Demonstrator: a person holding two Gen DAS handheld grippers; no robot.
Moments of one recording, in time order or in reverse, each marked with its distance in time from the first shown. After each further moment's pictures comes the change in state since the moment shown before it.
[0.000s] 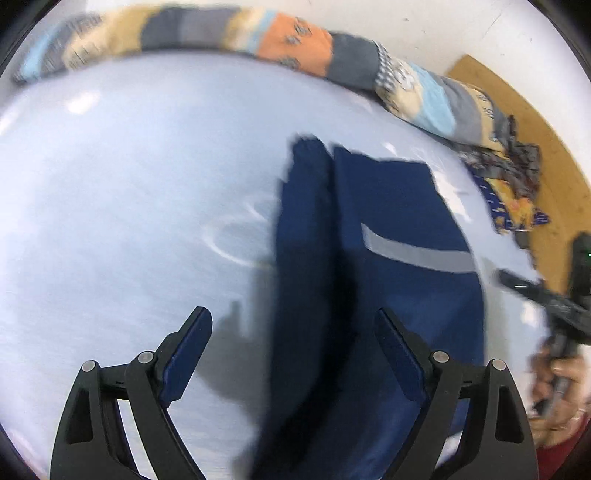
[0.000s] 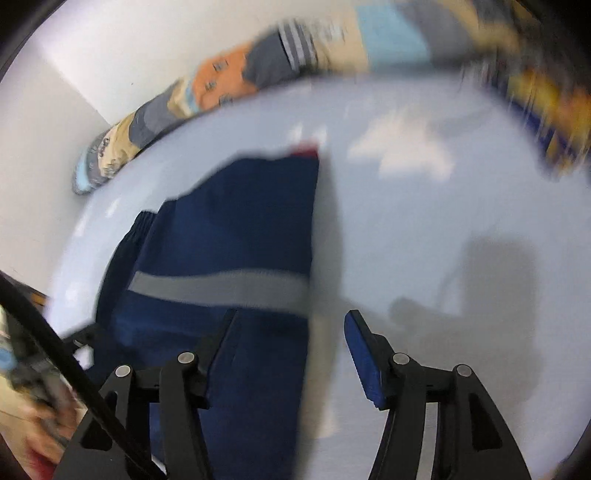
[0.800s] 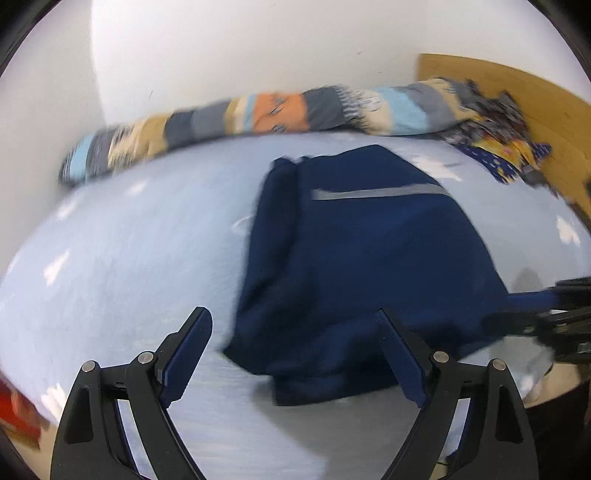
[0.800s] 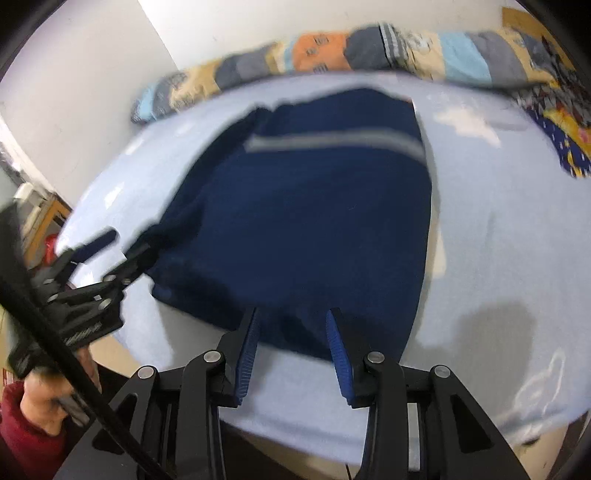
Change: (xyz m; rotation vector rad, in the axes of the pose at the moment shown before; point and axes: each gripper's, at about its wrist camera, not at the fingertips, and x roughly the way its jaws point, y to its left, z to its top) left arm -0.062 -0.065 -0.168 0.302 -0.320 0.246; right arm -0.013 0.067 -0.153 -0.186 0.063 0.078
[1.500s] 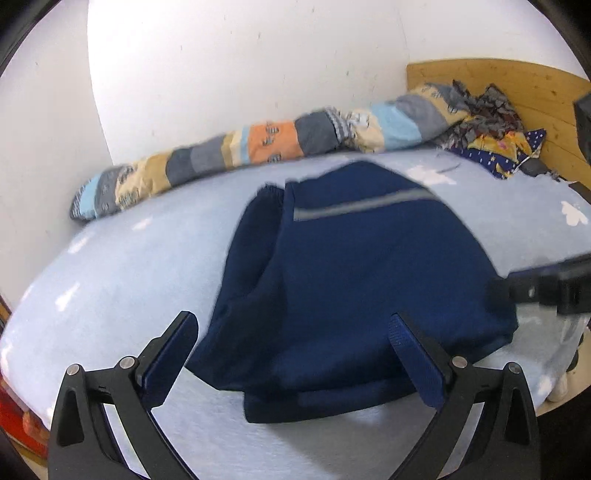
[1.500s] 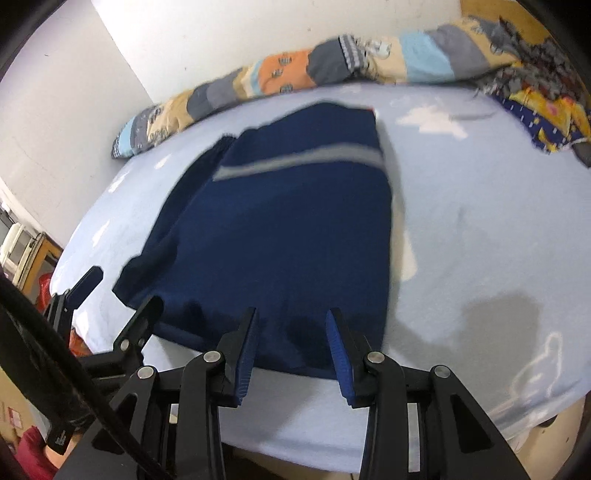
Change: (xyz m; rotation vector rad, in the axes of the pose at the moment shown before) left arm 0.008 -0.029 0.004 0.033 -0.082 0.065; right arm -0.013 -0.018 -0.004 0.113 -0.087 -0.014
